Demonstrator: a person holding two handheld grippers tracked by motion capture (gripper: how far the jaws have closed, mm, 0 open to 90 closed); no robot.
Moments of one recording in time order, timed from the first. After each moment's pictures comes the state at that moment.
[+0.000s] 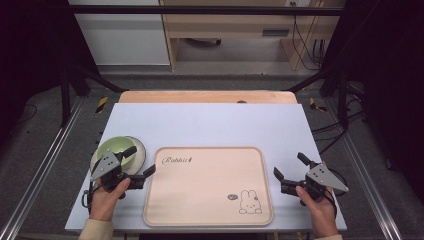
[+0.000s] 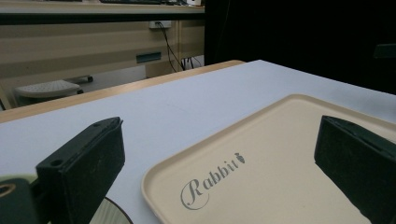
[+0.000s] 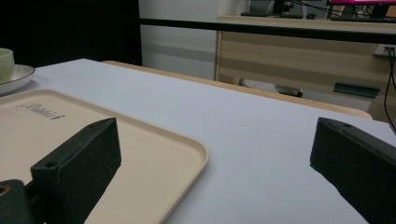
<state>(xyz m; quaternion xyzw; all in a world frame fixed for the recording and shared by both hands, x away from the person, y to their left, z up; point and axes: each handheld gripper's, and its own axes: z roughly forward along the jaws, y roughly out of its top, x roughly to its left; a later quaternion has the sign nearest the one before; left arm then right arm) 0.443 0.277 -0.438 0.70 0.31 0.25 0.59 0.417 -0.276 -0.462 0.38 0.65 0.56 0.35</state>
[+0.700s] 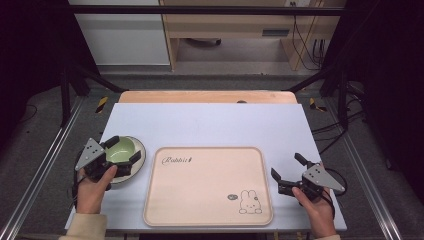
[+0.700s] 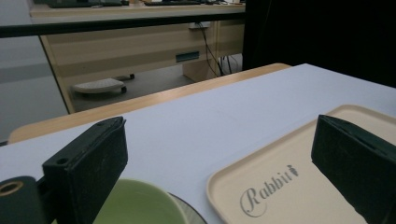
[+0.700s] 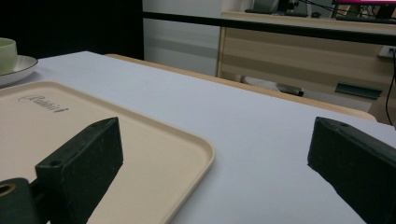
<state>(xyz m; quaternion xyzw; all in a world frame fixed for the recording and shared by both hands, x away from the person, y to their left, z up) 0.455 0.308 -0.406 0.69 0.35 0.30 0.55 0.416 -0.268 -0.461 0.37 0.66 0.55 0.35</state>
